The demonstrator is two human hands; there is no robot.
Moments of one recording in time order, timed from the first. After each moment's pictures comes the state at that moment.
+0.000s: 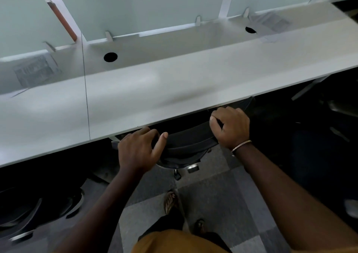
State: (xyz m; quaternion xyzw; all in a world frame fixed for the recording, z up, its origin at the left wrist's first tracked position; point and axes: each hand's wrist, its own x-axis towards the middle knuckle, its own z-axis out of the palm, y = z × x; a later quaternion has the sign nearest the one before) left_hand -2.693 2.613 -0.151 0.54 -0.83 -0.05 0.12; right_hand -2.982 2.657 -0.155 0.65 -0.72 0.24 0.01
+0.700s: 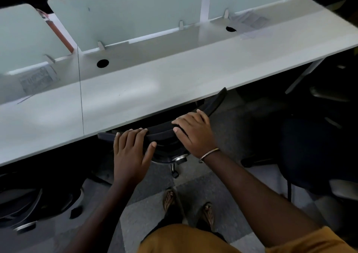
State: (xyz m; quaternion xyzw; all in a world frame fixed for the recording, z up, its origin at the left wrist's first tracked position) left_hand -2.710 2.715 -0.160 0.53 -0.83 -0.05 0.17; right_hand -2.950 2.736 -0.178 0.69 -0.66 0.30 0.00
